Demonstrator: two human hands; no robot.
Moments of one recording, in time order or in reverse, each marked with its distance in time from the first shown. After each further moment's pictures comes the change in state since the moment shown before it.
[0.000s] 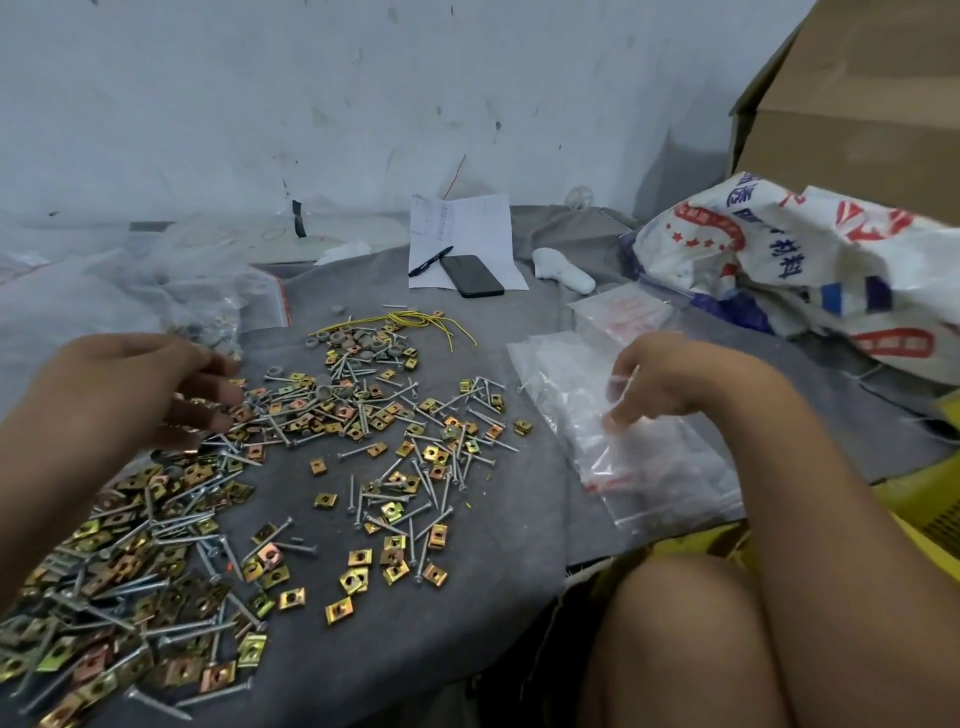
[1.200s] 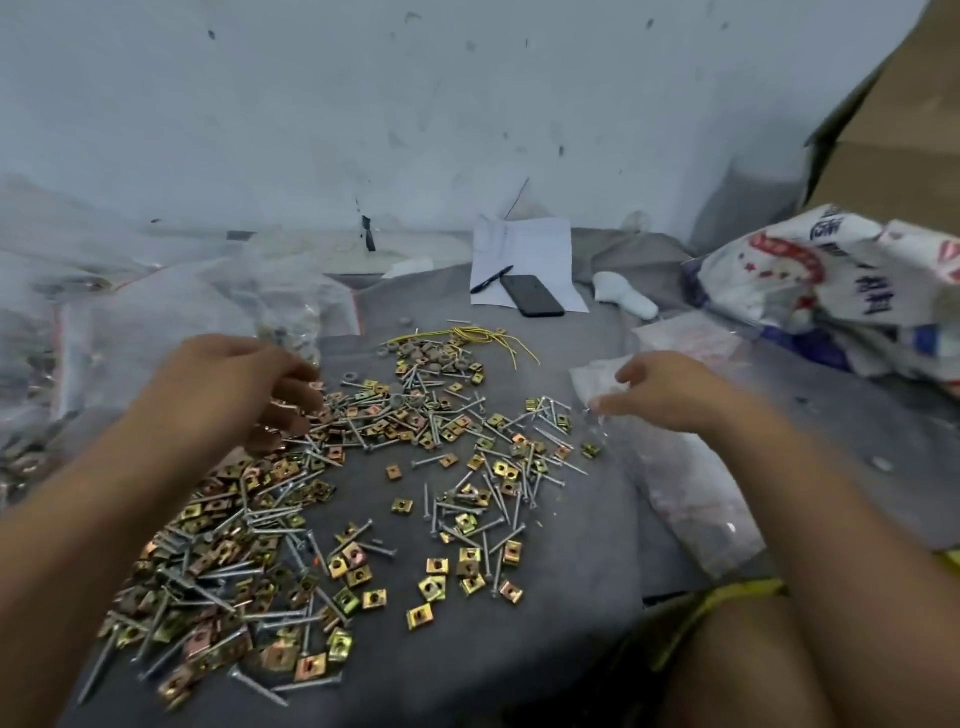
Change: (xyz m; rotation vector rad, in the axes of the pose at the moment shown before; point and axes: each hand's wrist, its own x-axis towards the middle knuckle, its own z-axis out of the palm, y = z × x) left_hand -0.036 0.009 -0.002 -0.018 0.004 0.102; right_hand 0.035 -0.046 0.029 0.142 0.177 -0.041
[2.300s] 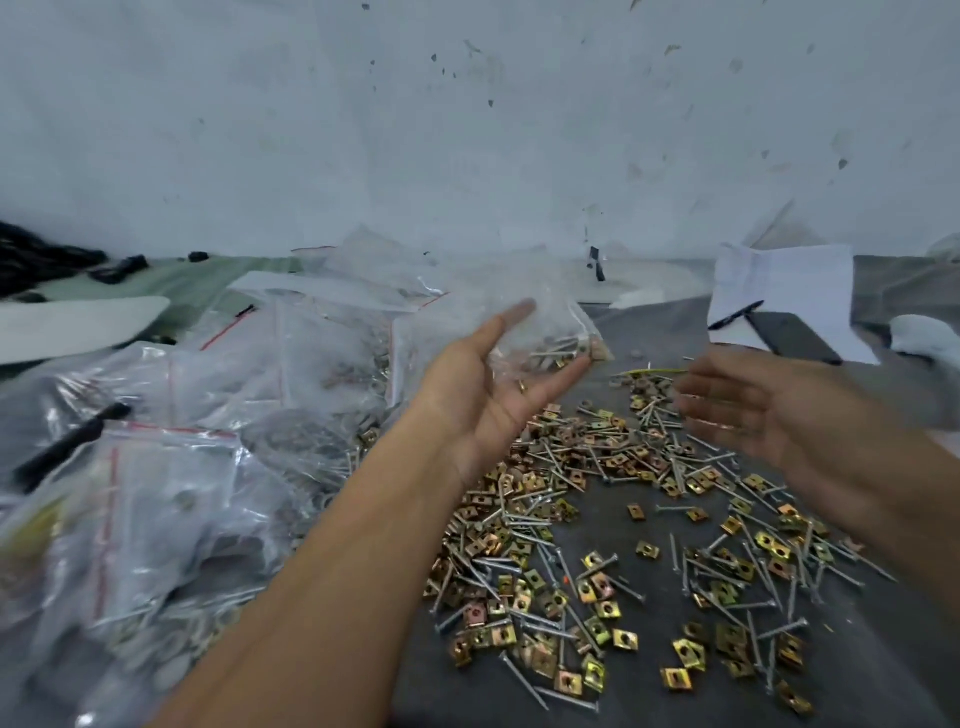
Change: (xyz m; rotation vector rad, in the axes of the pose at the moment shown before) left_hand 0.003 0.013 -0.019 -1.177 -0.138 -0.168; right_hand -0.040 -0.143 0.041 1.297 -0.352 -0.216
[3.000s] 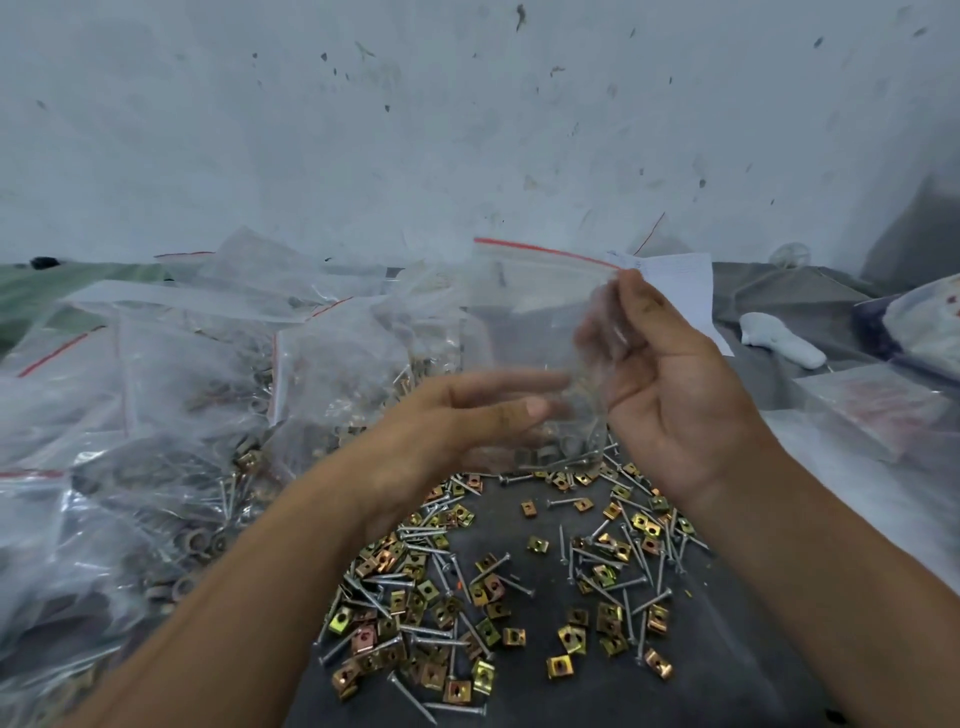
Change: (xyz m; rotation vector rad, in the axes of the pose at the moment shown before) left_hand -0.017 -0.031 0.013 0.965 -0.439 0.016; right_hand -0.022 -0.021 0.025 0.753 -0.184 -0.272
